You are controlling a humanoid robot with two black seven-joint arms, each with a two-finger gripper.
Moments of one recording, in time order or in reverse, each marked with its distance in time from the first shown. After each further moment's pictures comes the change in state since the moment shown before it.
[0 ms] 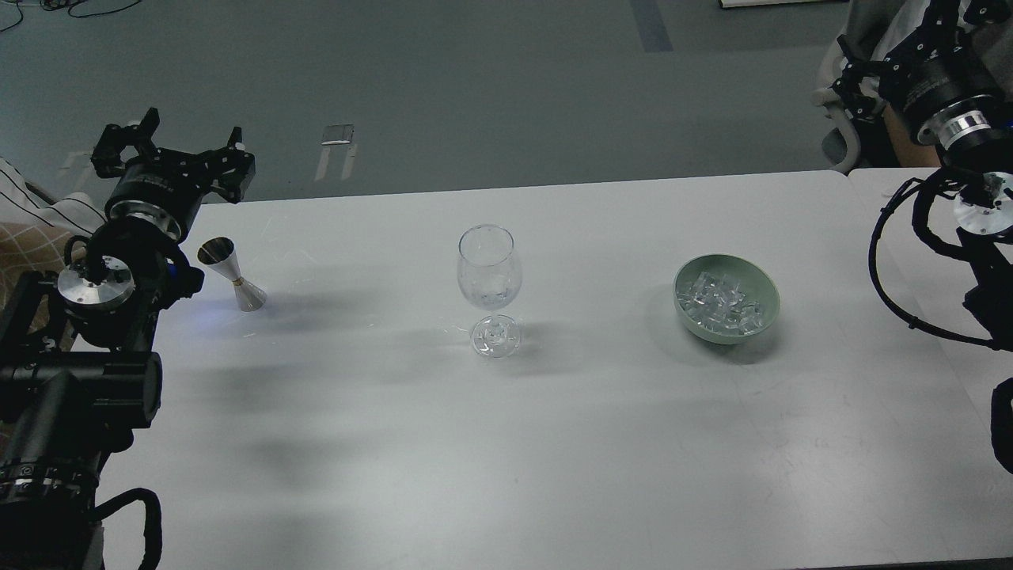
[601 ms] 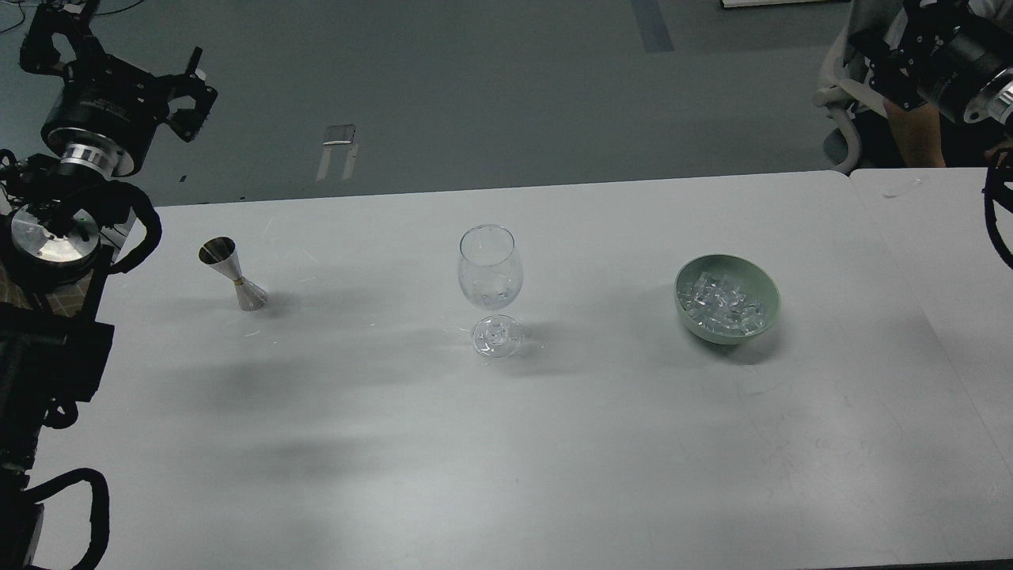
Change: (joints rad) left arm -0.066 0.116 0.104 -0.101 0.298 -0.014 -0.156; right arm 0.001 -0.265 -0.214 0.283 -0.515 -0.003 0.001
